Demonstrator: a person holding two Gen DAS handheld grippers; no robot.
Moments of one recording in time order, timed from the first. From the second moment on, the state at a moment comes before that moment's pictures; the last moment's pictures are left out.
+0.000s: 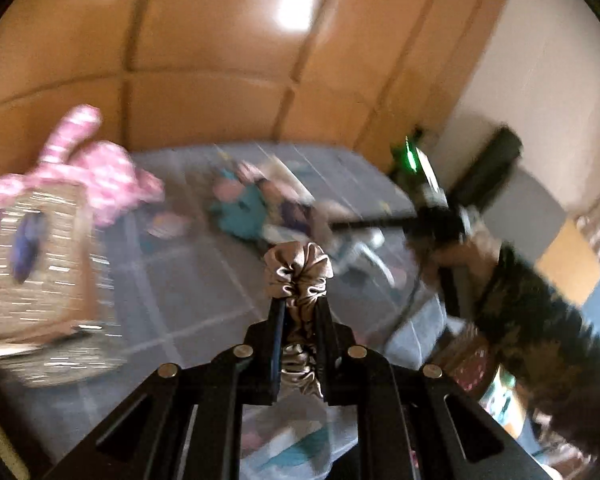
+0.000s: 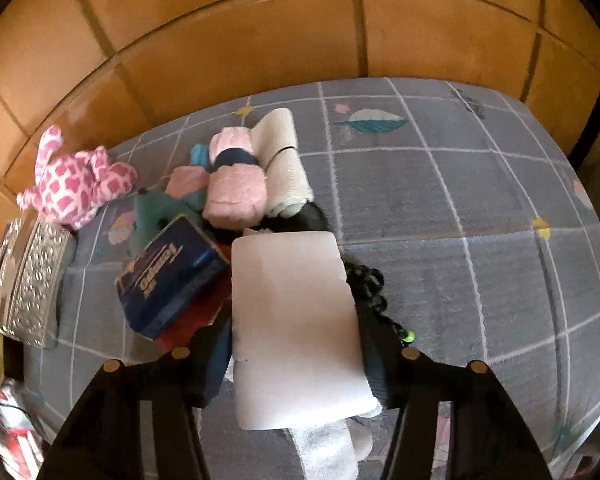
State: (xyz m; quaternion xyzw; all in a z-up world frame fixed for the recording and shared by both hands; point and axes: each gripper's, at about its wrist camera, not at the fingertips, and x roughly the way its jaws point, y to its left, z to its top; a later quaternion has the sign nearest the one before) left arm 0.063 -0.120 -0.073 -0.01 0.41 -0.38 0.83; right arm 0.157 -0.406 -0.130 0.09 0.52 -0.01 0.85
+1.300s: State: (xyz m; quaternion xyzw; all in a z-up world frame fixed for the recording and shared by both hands) left arm 0.202 0.217 -0.133 -0.19 0.46 0.10 0.86; right arm 0.161 -0.406 -0.136 0.09 0.52 -0.03 0.85
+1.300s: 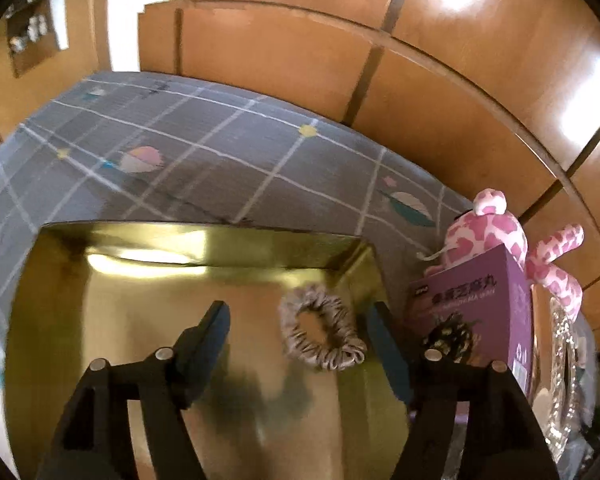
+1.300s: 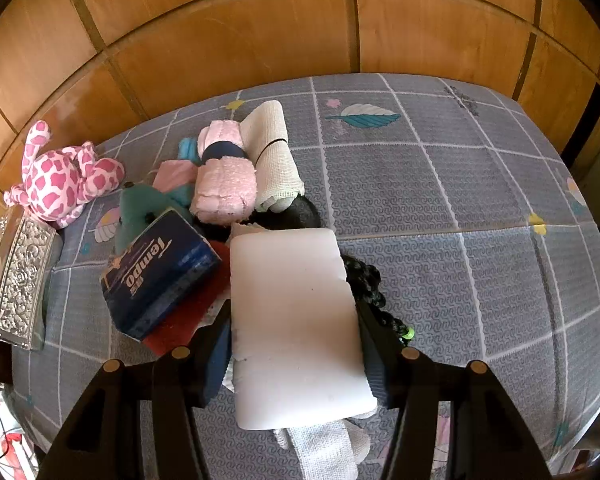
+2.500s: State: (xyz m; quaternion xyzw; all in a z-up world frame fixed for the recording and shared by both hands) left arm 0.026 0.143 -0.079 -0.10 0.38 0.11 0.91; right arm 0.157 -0.340 -0.098 0.10 0.46 -0.08 0.88
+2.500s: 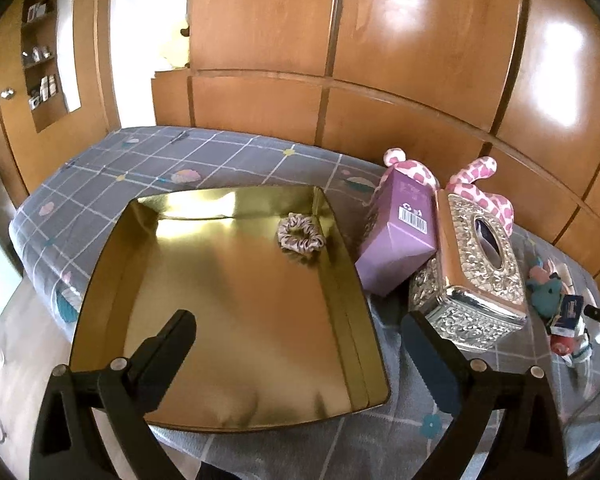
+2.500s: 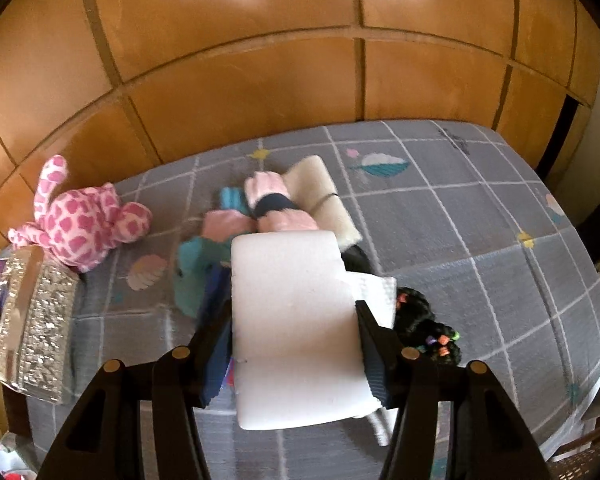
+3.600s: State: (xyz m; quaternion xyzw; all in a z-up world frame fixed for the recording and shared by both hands) left arm 0.006 0.168 -0.085 -0.12 0.38 0.13 0.91; right arm 0.146 -0.044 -0.029 0.04 0.41 0.24 0.88
